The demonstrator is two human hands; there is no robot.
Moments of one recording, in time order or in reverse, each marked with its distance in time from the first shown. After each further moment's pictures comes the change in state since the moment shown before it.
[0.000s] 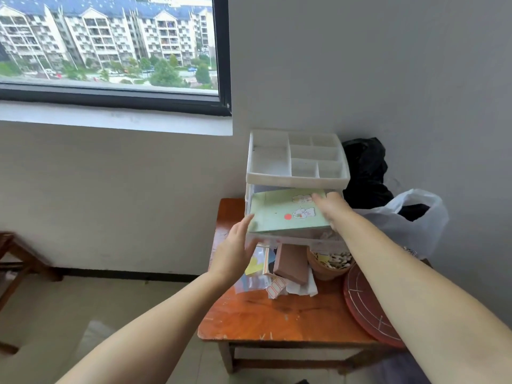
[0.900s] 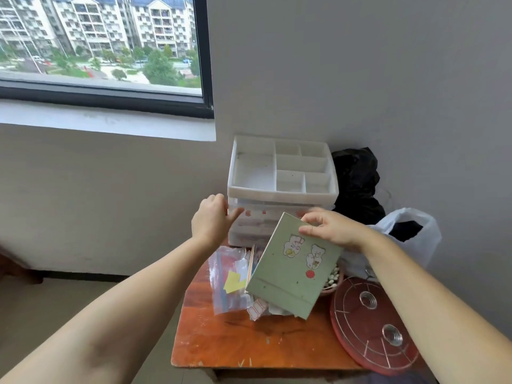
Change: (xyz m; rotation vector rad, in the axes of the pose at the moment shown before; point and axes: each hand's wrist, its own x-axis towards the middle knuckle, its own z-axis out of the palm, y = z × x) left_hand 0.102 0.009 -0.016 0.173 0.164 -0.126; right_hand -0.004 0.012 -0.057 -0.342 -0.535 -0.464
